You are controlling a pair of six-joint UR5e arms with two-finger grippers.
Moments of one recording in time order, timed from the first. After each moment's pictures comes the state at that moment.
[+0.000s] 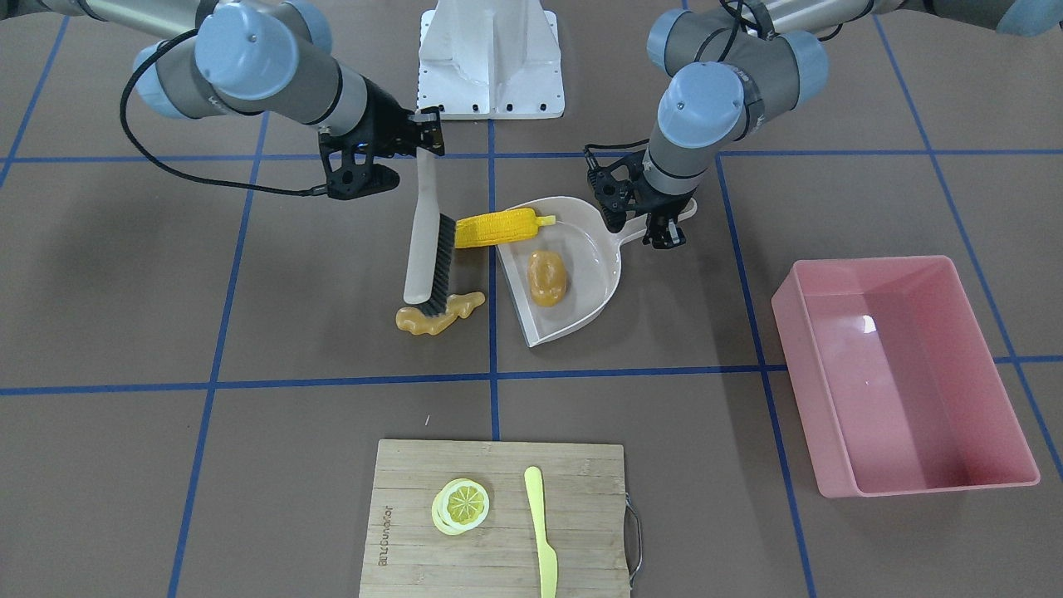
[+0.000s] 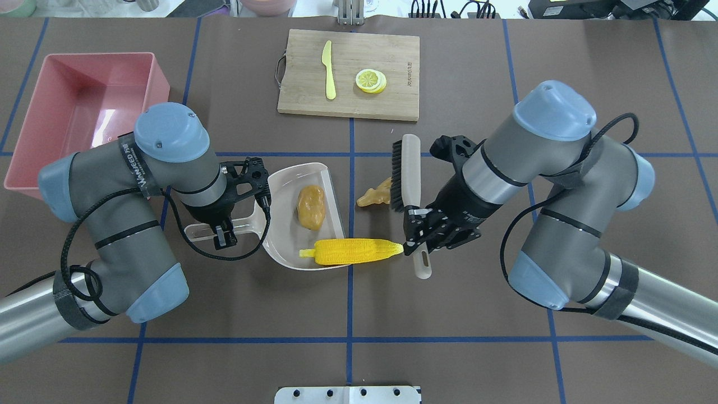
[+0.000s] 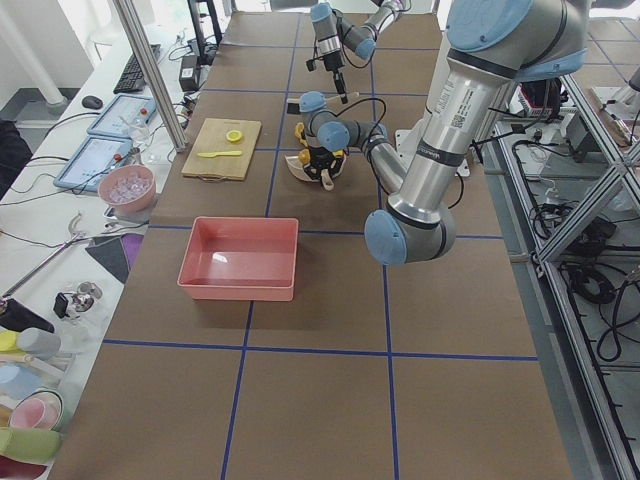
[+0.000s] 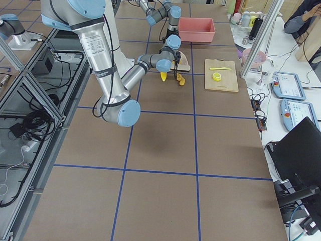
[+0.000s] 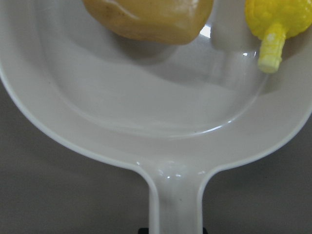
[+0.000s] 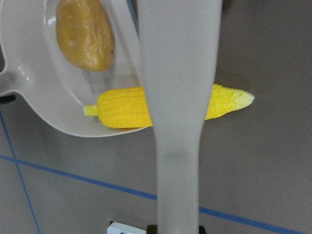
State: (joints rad) left arm -0.61 -2.06 -1.78 -1.47 -2.08 0.20; right arm 0.67 -1.15 1.81 -1.20 2.48 1.28
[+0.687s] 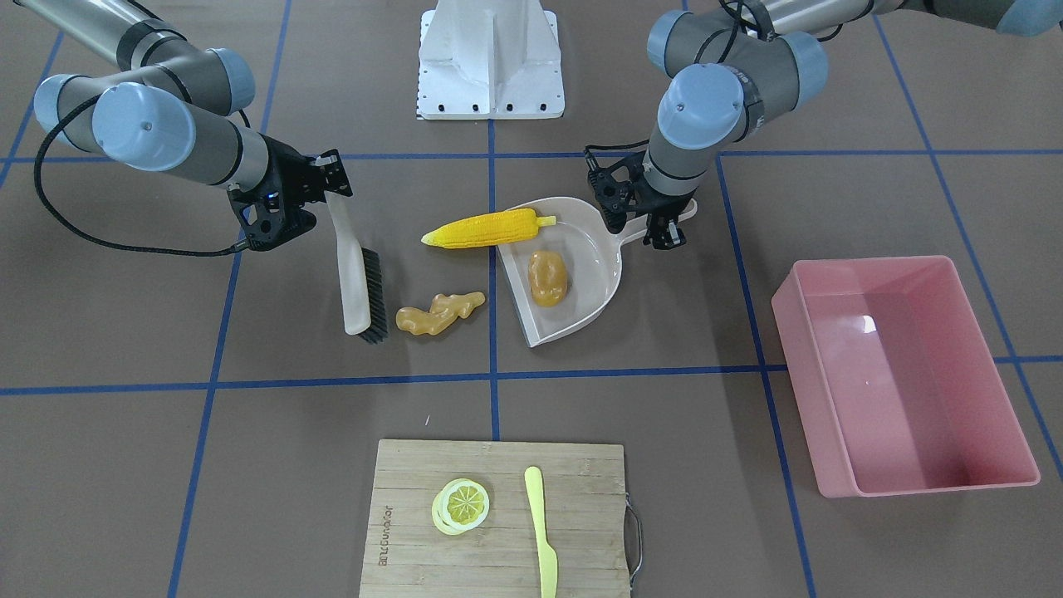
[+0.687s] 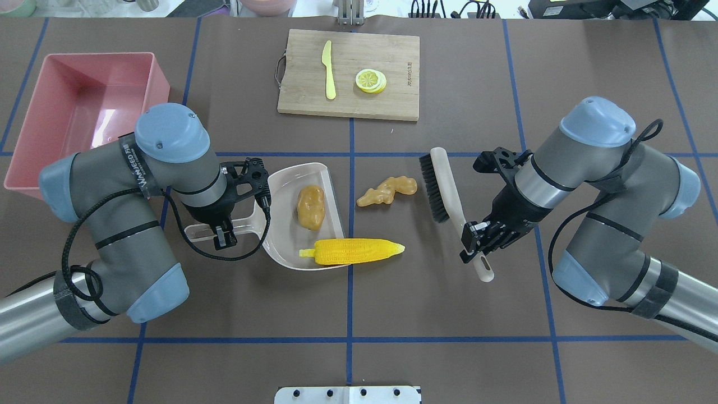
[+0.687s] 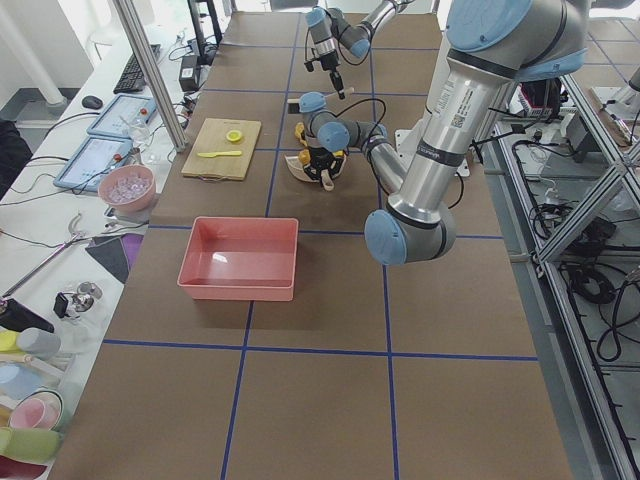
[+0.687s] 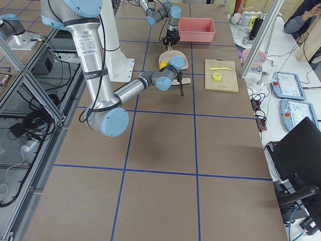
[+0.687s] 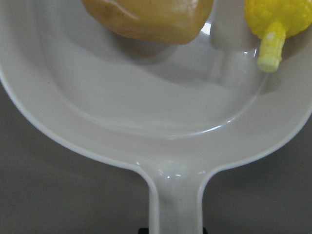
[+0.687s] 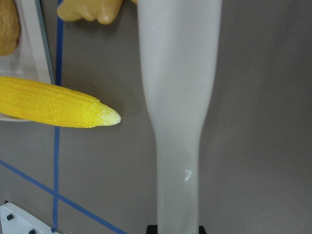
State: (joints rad) left arm -0.61 -2.06 -1.78 -1.47 -2.08 0.20; right arm 0.68 -1.29 1.75 -1.19 2.53 0.89
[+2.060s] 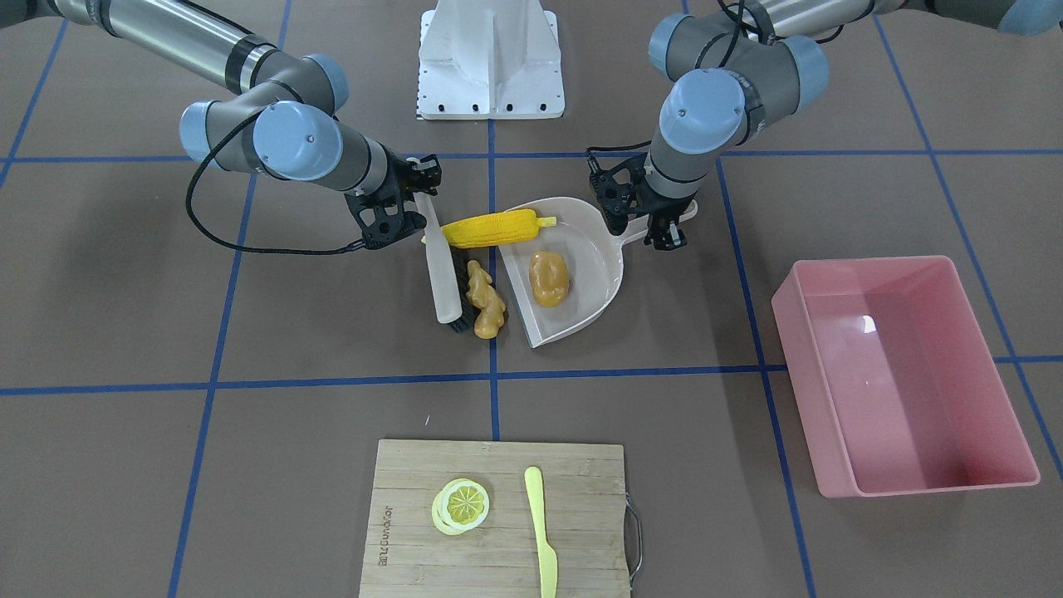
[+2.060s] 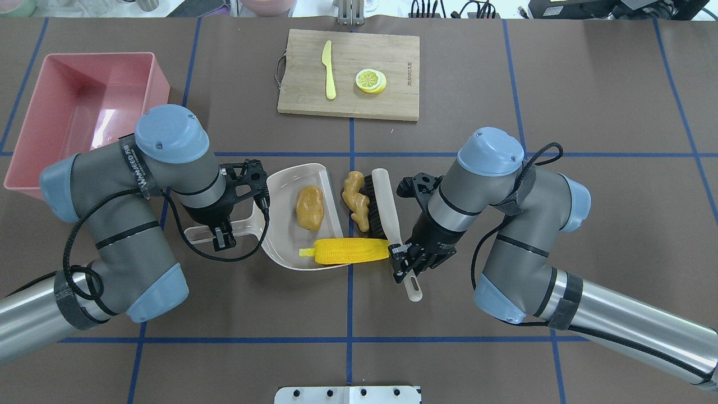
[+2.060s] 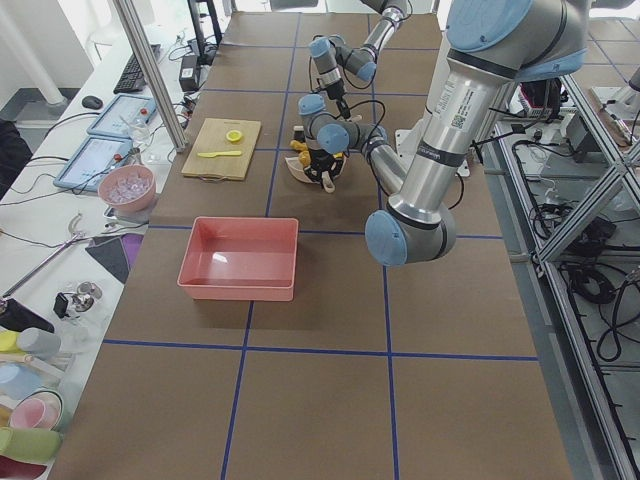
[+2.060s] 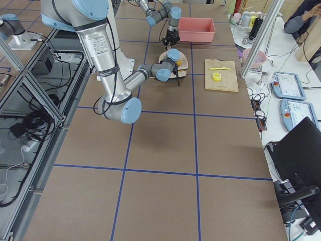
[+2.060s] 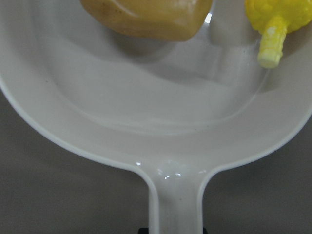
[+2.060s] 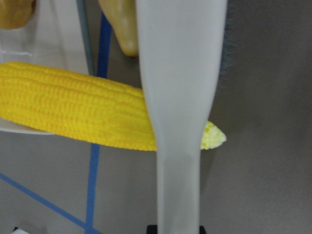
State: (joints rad) left arm -0.61 -2.05 -1.77 -1.48 -2.09 0.20; right arm 0.55 -1.07 1.60 -1.19 2.44 1.03
